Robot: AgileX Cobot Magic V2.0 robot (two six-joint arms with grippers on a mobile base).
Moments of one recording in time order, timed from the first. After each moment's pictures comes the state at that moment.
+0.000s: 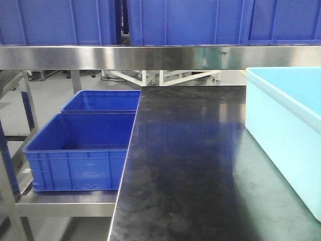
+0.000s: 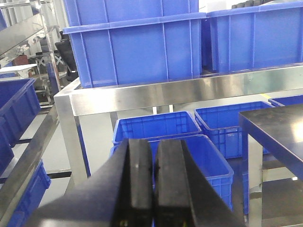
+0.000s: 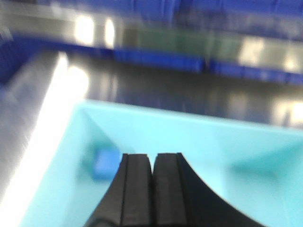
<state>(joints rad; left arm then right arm) -0.11 -0.01 0.01 -0.06 0.00 0.15 0.14 0.78 -0.72 -0.15 0.50 0.10</state>
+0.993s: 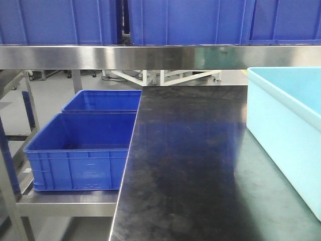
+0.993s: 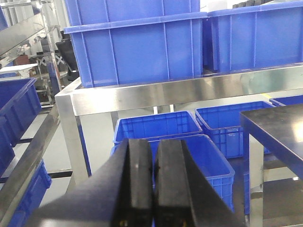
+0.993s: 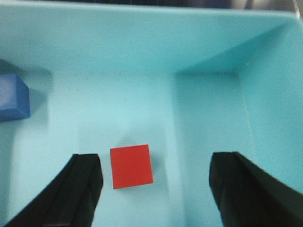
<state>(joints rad) -0.11 -0.01 0.01 -0.06 0.00 0.15 -0.03 1.07 -0.75 -0.20 0.63 0.15</state>
